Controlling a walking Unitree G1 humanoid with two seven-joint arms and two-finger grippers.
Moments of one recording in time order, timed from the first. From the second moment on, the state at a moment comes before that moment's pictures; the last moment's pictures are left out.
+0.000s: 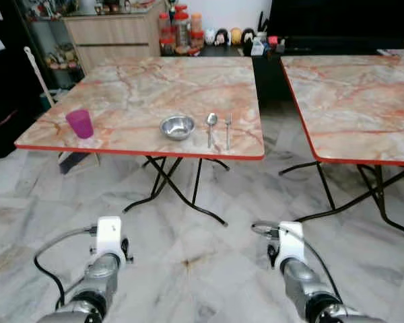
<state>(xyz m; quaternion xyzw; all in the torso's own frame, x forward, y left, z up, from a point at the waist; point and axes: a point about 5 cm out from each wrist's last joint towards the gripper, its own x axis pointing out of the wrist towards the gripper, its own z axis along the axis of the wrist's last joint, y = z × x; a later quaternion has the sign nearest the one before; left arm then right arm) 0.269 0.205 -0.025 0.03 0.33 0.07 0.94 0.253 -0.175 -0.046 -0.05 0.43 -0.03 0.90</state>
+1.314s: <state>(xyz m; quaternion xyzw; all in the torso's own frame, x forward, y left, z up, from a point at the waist) 0.207 0.222 -0.064 0.01 0.39 0.08 0.92 0.252 -0.182 -0.046 -0.07 0.45 -0.01 0.89</state>
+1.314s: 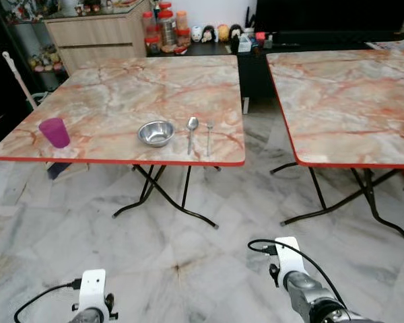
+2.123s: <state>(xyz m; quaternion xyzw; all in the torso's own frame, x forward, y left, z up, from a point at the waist) 0.218 0.225 -0.057 0.01 0.38 0.09 0.92 0.267 -0.167 -0.037 -0.05 0.42 -0.01 0.90</state>
